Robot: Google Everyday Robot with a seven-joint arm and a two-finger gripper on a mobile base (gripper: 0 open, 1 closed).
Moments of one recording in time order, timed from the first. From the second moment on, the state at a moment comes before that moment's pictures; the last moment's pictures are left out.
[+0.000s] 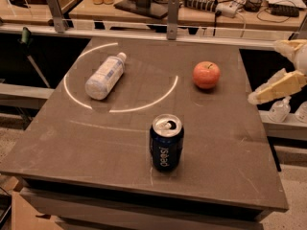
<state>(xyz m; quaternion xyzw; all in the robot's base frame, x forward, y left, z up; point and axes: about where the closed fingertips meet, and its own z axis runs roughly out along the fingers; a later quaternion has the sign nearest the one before) 0.539 -0.264 0.940 -0.46 0.76 0.11 0.45</state>
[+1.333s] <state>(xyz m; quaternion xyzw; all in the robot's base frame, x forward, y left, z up) 0.612 -0.199 0.864 -0.48 0.72 0.20 0.46</state>
